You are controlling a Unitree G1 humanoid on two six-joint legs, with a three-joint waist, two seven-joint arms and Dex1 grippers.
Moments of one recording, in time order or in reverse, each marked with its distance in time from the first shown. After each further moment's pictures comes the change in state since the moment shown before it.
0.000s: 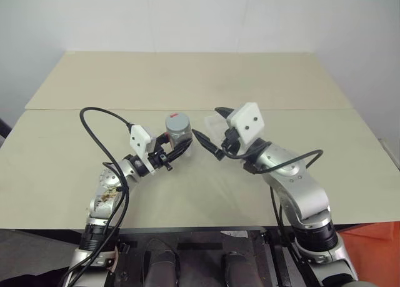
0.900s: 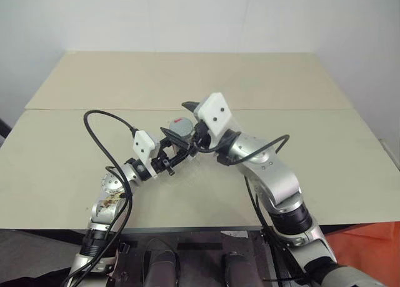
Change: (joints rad) left arm 0.039 -0.004 -0.025 -0.040 0.037 -0.034 0.000; right arm -0.171 0.169 0.104 0.176 -0.034 -0.043 0.019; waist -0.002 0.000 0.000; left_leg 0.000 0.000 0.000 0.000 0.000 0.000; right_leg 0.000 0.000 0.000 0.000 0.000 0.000
